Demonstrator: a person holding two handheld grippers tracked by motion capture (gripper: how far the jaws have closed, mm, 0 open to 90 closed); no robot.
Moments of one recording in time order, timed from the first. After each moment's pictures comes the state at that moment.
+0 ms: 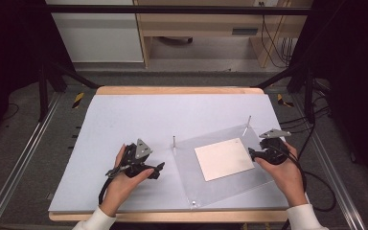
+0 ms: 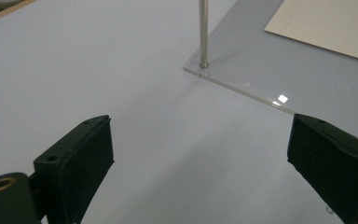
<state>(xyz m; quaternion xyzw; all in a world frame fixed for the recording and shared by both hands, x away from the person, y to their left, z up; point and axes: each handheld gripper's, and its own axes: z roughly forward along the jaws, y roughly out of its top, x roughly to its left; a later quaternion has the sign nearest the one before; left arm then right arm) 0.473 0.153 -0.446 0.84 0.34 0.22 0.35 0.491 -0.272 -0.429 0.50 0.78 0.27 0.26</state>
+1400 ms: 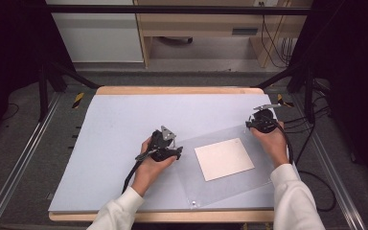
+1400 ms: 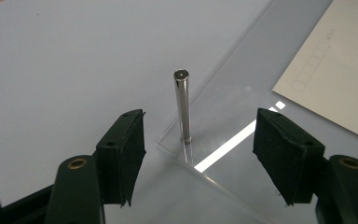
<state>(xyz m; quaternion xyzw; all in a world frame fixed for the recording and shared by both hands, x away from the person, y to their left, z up) 0.523 0.090 -0.456 0.83 0.39 0.21 0.35 0.611 -0.283 -0.451 0.53 0.76 0.30 0.24</state>
